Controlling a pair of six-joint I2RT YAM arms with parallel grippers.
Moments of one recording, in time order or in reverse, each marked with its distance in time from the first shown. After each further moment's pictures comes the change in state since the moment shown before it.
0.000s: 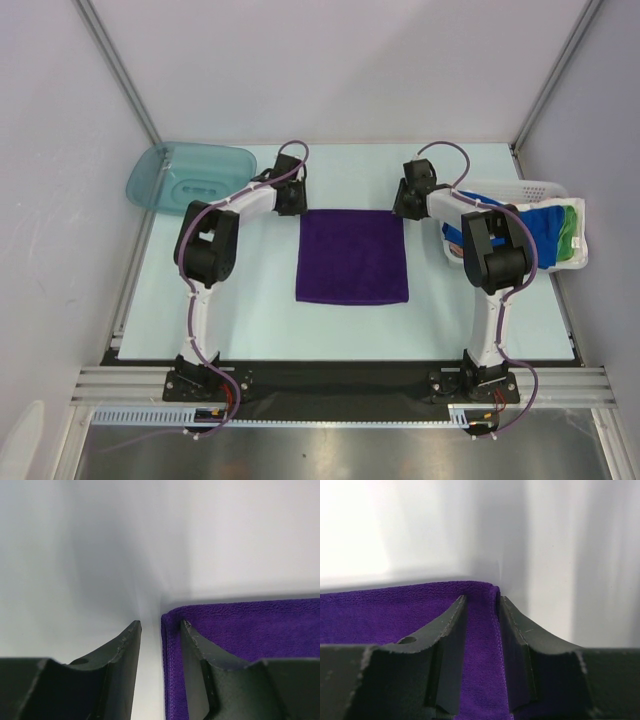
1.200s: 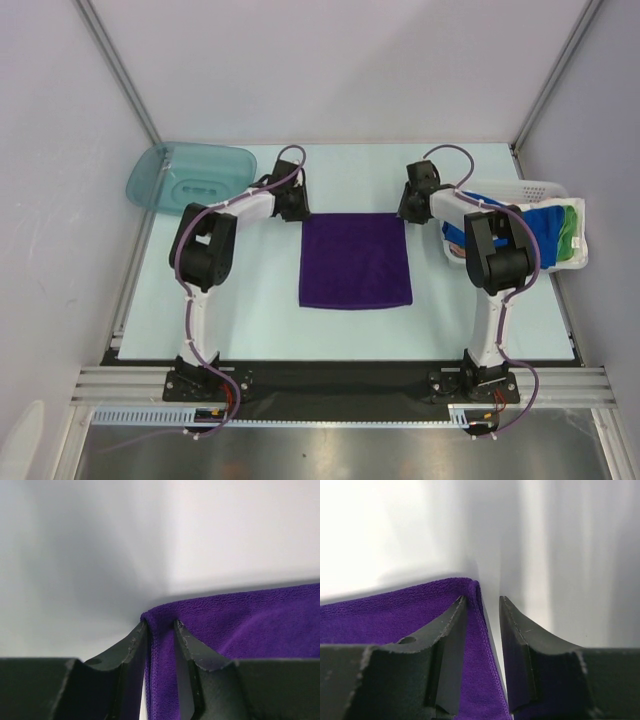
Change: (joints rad) left arm -0.005 -0.053 -0.108 0.080 0.118 -0.086; right arm -0.017 -0.016 -0.019 -0.061 0.023 0.027
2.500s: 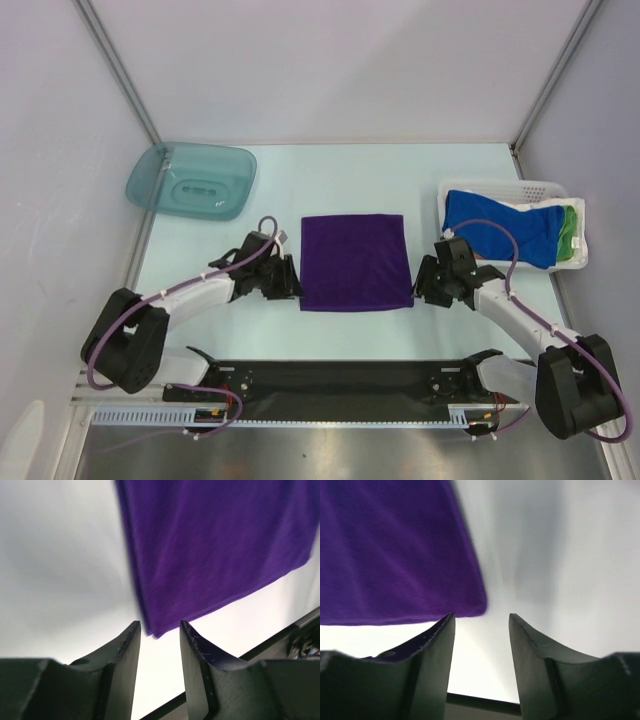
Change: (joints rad) left arm -0.137 -0.781 -0.915 0.089 0.233 -0.151; right arm 0.088 -0.916 -0.821 -0.196 -0.169 0.144
